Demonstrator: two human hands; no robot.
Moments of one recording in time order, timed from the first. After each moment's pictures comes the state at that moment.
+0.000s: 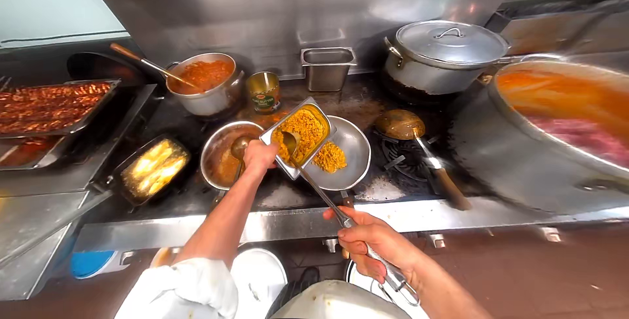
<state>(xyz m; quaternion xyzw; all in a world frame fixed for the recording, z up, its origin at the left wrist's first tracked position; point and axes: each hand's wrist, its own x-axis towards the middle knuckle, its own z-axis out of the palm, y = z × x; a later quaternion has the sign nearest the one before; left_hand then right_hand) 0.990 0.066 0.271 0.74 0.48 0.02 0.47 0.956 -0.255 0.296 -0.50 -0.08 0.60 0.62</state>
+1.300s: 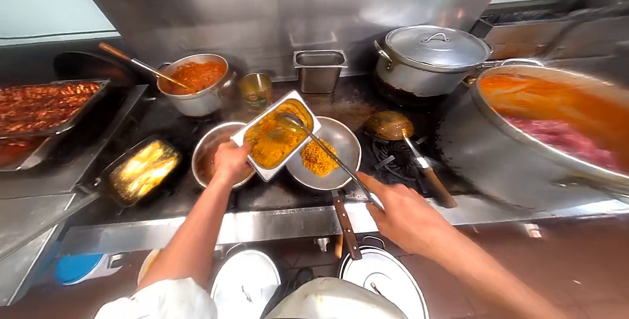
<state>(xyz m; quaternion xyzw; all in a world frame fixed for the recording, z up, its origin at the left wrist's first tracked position) 0.950 0.087 0.288 0.70 0.47 0.12 0.53 0.991 -0.280 0.367 -0.93 -0.28 0.23 0.08</state>
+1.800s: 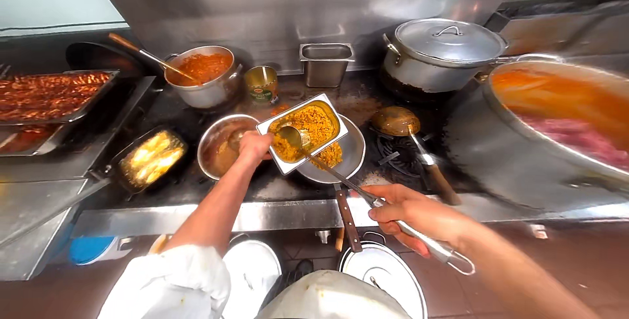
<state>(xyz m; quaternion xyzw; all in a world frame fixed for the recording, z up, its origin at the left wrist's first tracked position) 0.985 0.060 0.284 0.69 0.47 0.04 0.55 1.005 -0.303 0.363 -0.68 -0.14 0.58 0.44</state>
